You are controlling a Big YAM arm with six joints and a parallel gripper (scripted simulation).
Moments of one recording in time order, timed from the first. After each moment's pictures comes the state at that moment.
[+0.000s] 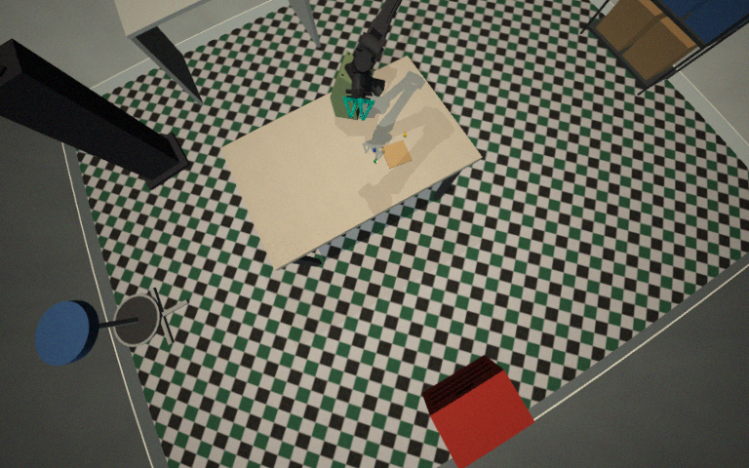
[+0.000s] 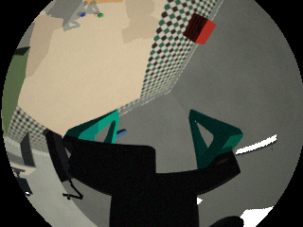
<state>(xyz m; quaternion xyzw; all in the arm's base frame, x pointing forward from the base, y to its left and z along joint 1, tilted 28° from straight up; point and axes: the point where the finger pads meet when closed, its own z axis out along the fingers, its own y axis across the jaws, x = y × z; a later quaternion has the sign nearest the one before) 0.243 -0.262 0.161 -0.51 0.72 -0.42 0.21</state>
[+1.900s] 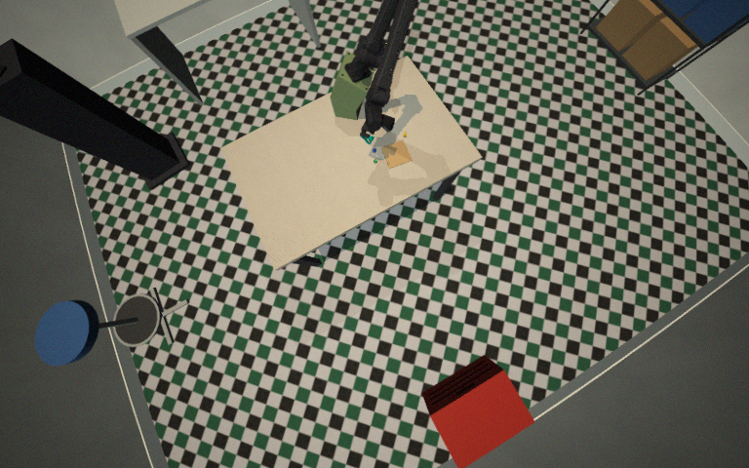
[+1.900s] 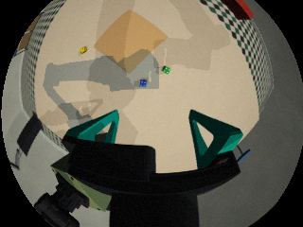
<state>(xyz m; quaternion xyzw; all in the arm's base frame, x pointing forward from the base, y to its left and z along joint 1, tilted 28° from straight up) 0.304 -0.114 -0.016 -0.22 0.94 0.07 0.24</state>
